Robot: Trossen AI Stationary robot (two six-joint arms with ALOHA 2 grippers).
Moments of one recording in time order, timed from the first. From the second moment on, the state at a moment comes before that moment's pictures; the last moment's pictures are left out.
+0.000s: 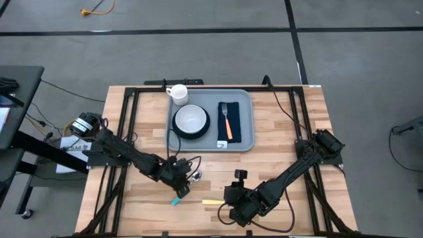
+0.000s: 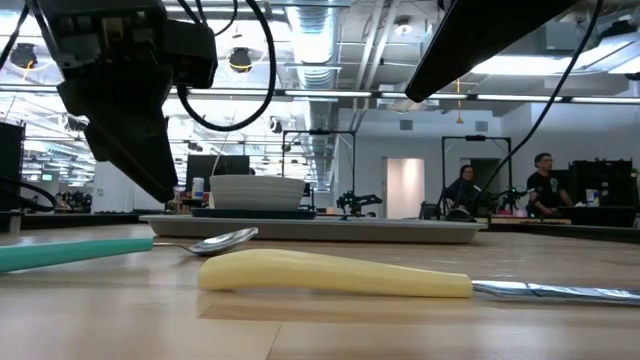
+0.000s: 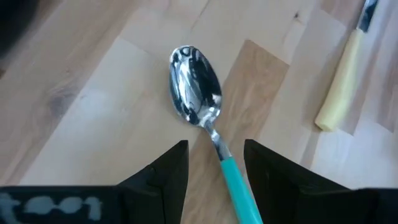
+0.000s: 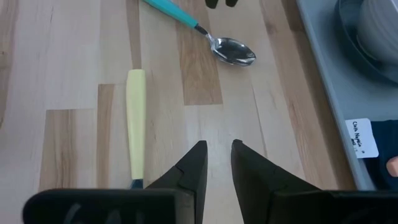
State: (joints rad) left arm -0.48 1.59 0.85 -0.30 -0.24 -0.95; right arm 0.67 1.94 1.46 -0.70 0.60 0.54
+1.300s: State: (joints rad) left arm -0.54 1.65 0.97 -0.43 -0.36 -1.02; right arm 0.67 1.94 1.46 -0.67 0.60 0.54
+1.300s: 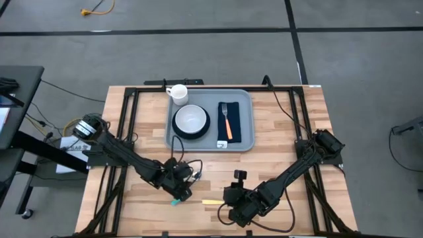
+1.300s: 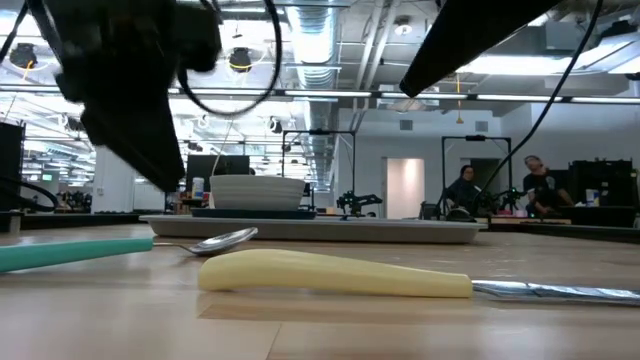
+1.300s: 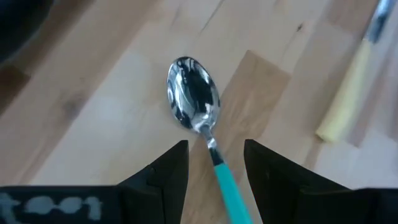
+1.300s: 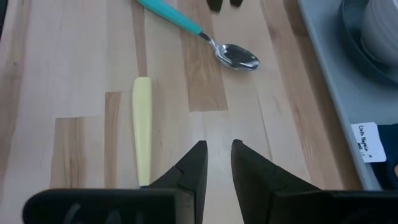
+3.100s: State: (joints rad) left arm -0.52 1.88 1.03 -0.45 -0.29 -1.05; right arm 0.67 1.94 1.46 -0.67 0.57 0.54
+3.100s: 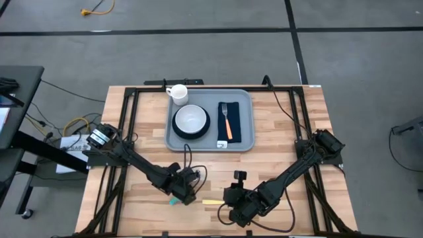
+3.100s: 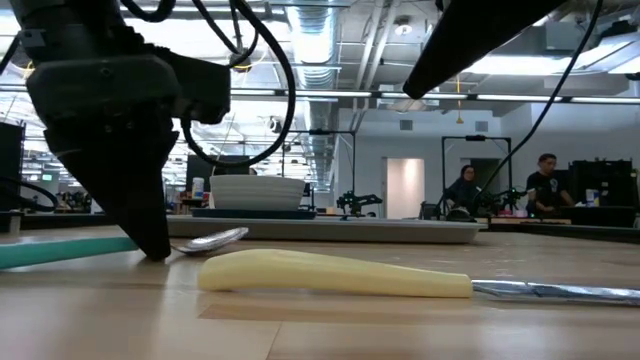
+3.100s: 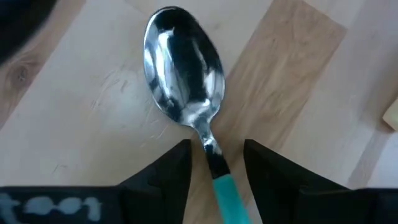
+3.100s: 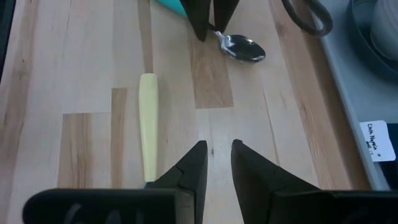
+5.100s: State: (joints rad) left arm -0.55 1.90 1.12 -0.48 -0.43 -0.74; right arm 0.62 1.95 1.43 -0.63 0.57 0.60
